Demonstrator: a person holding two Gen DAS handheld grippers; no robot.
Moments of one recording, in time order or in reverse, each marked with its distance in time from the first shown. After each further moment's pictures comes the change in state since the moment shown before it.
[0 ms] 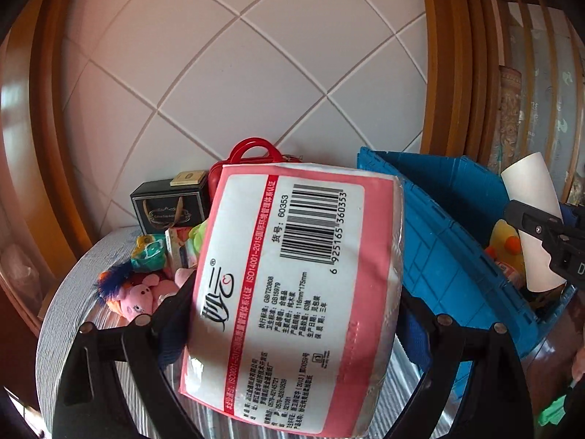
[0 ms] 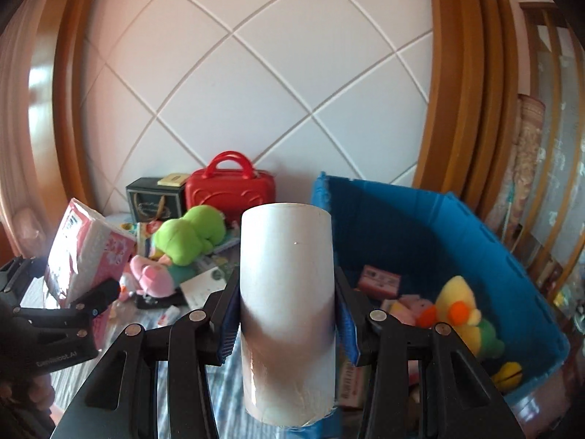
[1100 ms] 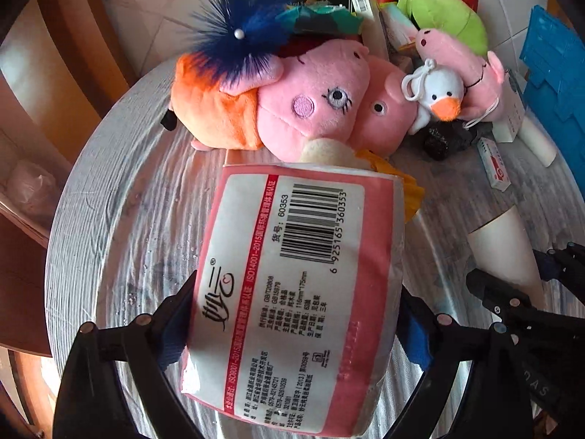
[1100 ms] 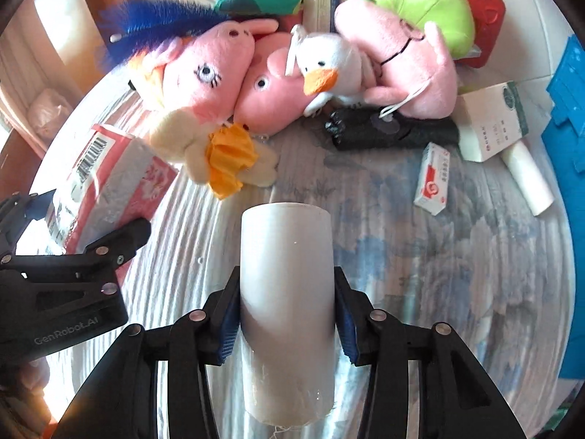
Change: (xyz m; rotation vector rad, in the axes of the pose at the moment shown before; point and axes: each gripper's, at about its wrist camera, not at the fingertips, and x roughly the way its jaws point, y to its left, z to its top) left arm 0.163 0.383 -0.217 -0.073 0.562 0.152; right arm 0.252 0.400 -0.203 -0.101 0.636 0.237
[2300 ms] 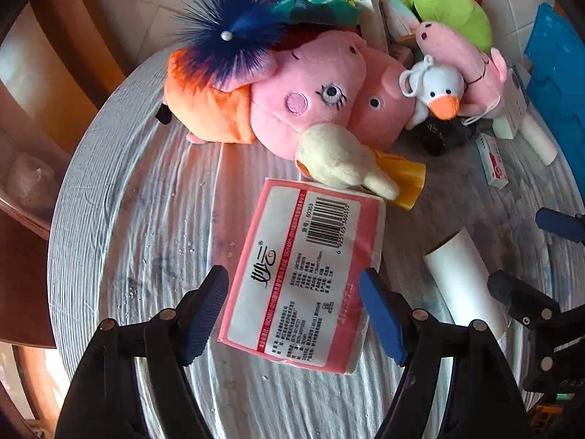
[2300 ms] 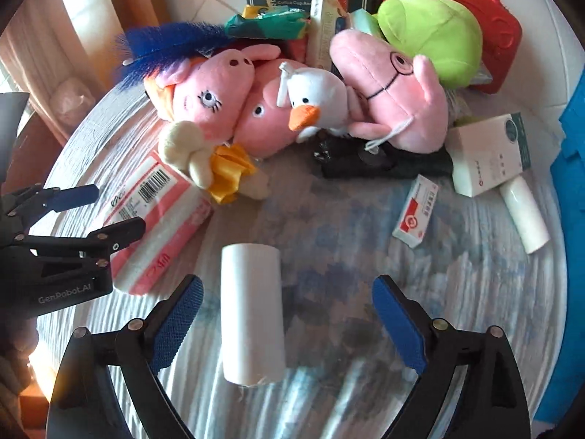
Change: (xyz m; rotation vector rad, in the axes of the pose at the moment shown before) left arm 0.023 -0.031 0.017 0.021 0.126 0.007; right arm -0.021 -0.014 0.028 -0.096 -0.001 0.078
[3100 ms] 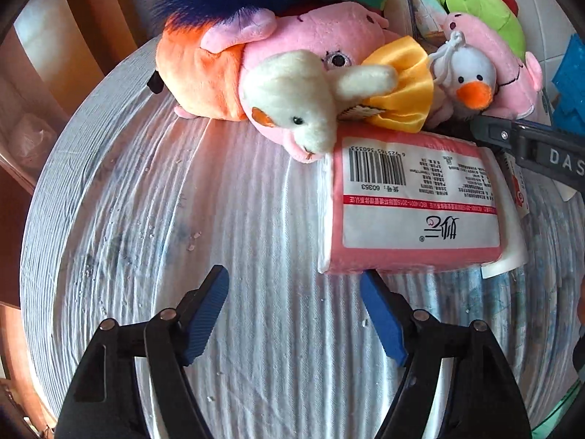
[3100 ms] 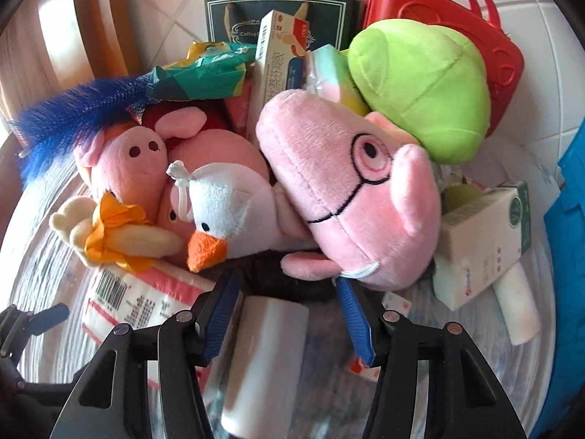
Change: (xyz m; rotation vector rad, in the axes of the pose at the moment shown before) left arm 0.040 0.002 0.001 -0.141 -0.015 0.023; right arm 0.053 -0.032 0.086 -0.017 -0.120 -0.103
